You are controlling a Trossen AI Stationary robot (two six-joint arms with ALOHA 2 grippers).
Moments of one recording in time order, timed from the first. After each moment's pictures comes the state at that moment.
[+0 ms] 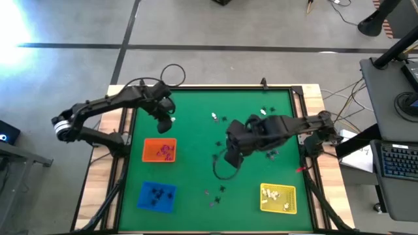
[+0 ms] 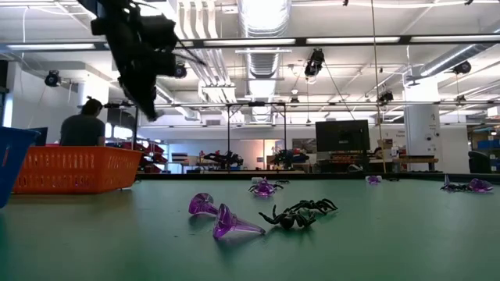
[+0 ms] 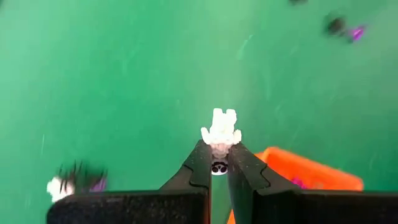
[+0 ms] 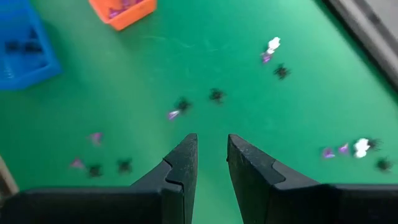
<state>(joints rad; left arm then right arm) 0.55 1.27 0.99 -0.90 0.22 0.14 0.28 1.87 2.22 -1.57 0.36 0.79</state>
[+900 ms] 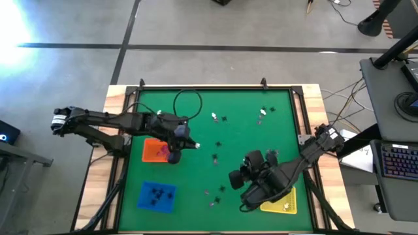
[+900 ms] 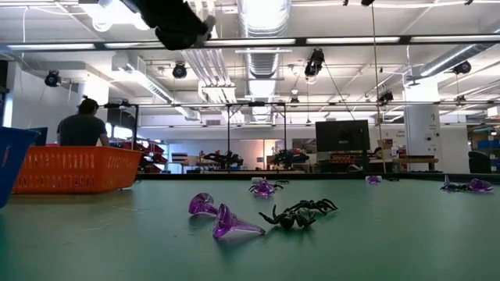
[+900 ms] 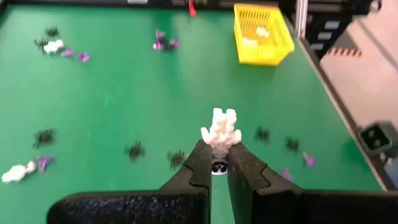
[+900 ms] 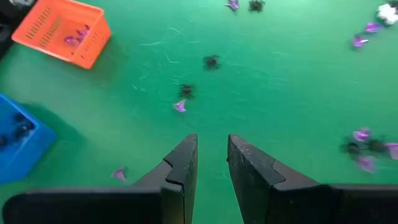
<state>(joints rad) -0.03 1.25 0.99 -0.35 0.13 -0.04 0.60 1.87 1.85 -1.50 0.64 1.79</state>
